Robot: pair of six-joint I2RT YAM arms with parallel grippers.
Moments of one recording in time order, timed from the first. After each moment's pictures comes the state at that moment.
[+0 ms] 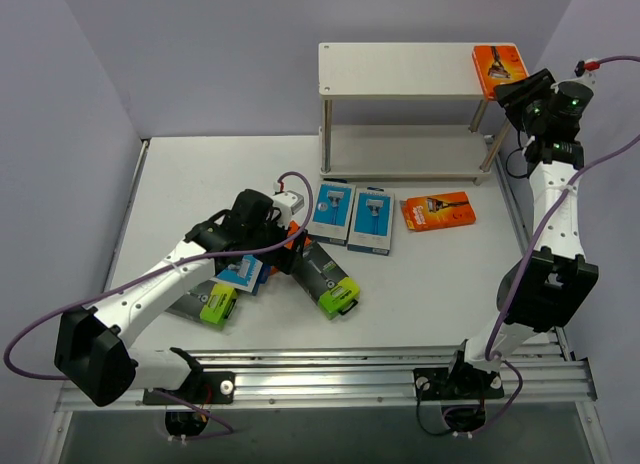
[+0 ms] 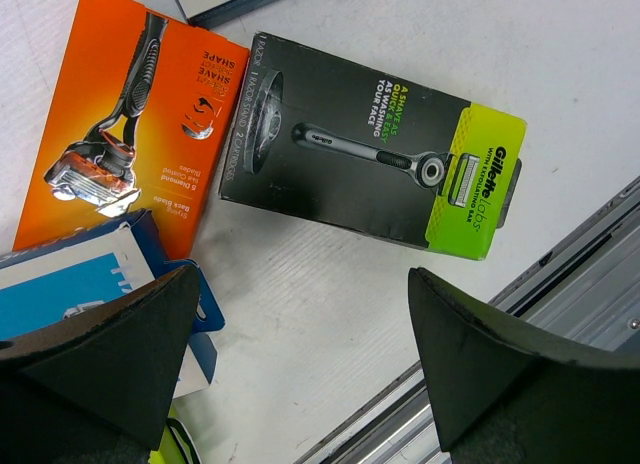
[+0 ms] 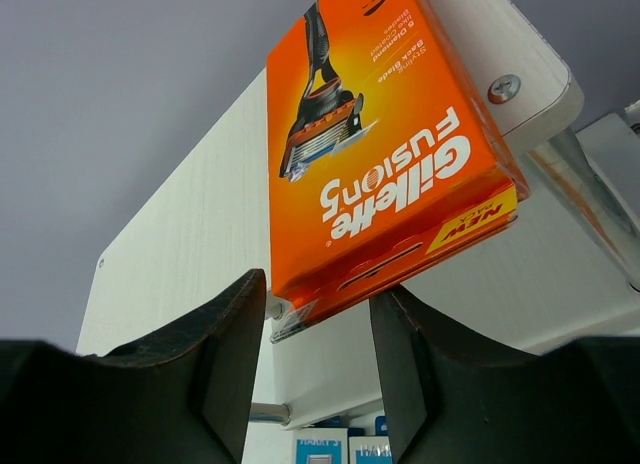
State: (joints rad) left arm -0.65 1.32 1.08 -0.58 0.15 -0.13; right arm -0.31 1.69 1.69 -0.13 -0.28 0.76
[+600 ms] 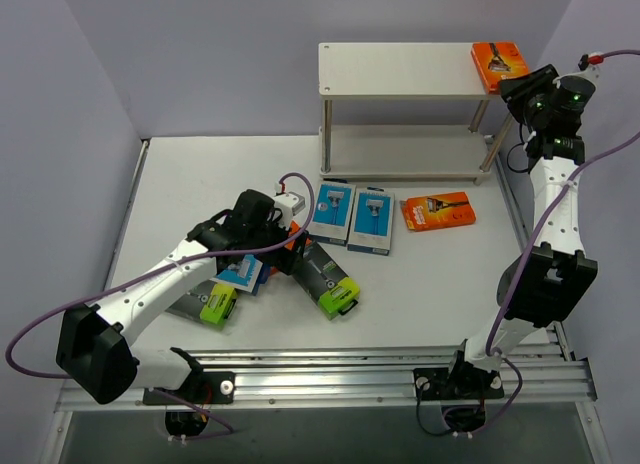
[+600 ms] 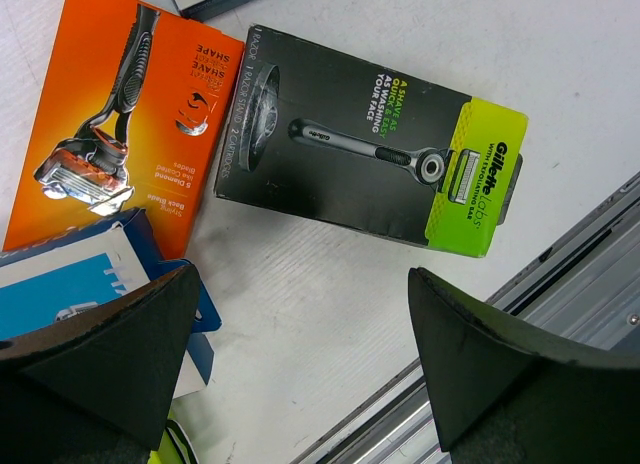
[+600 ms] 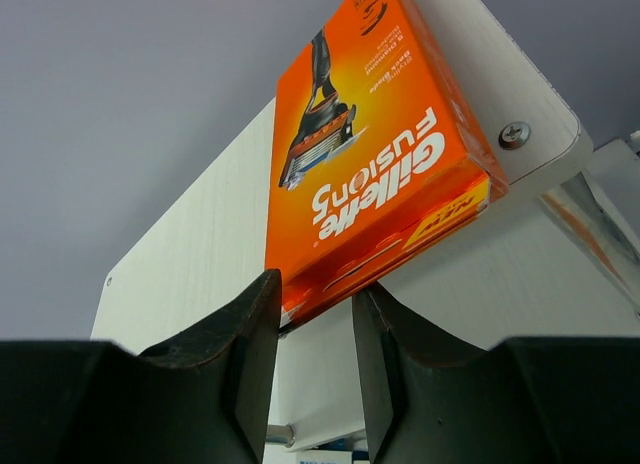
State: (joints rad) left arm -0.65 1.33 1.08 -0.59 0.16 -0.13; right arm -0.31 1.72 1.75 -0.12 -0.27 0.76
